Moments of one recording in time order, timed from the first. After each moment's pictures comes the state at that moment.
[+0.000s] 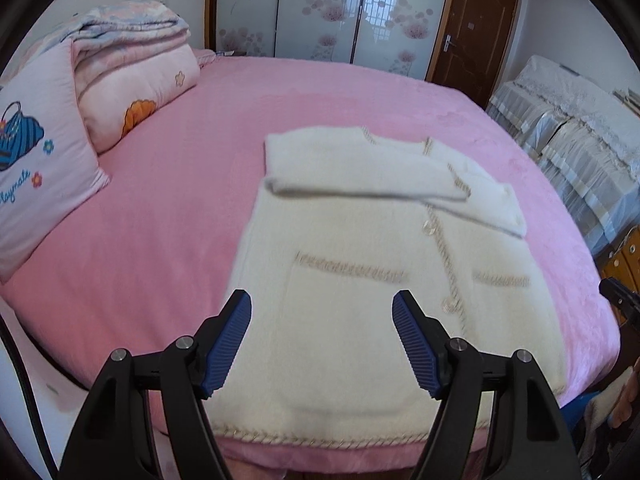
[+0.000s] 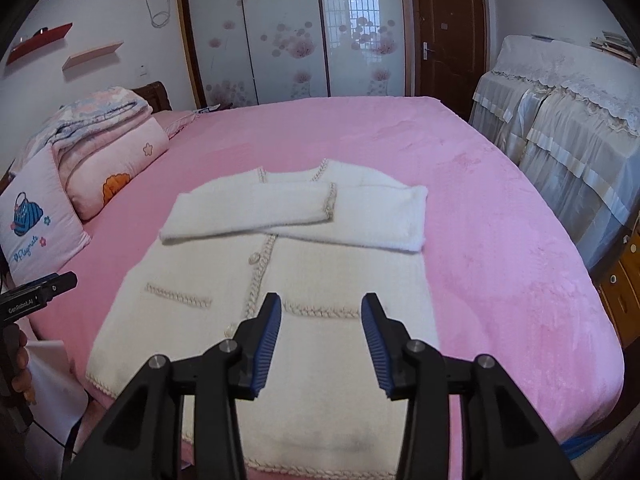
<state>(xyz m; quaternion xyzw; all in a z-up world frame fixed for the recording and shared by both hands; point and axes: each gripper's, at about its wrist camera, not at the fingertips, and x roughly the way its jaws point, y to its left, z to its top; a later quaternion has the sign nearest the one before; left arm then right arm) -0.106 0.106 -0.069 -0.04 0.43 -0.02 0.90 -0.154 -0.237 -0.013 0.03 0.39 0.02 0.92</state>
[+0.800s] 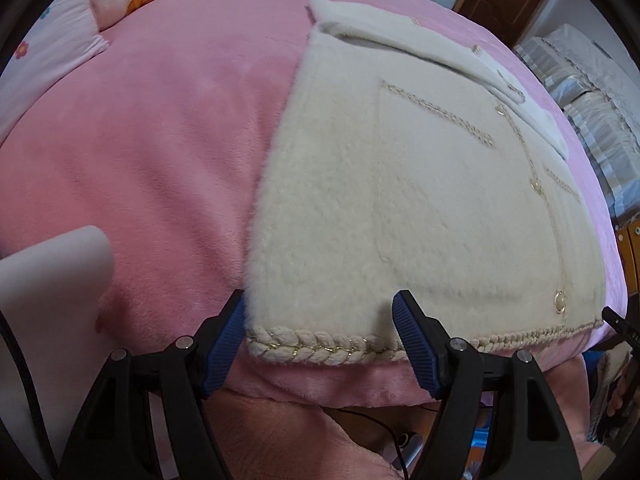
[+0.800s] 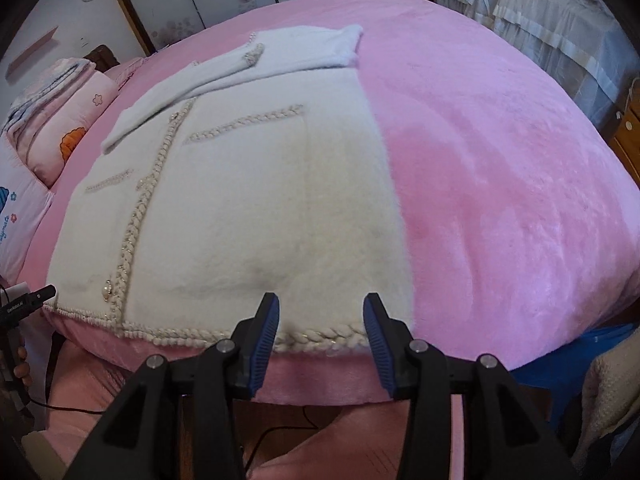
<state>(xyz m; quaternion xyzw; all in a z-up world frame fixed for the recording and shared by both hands) -0.127 0.181 -0.212 -0.08 0.56 -0.03 0.82 -0.227 -0.325 -0.154 0.13 0.53 -0.03 0.84</state>
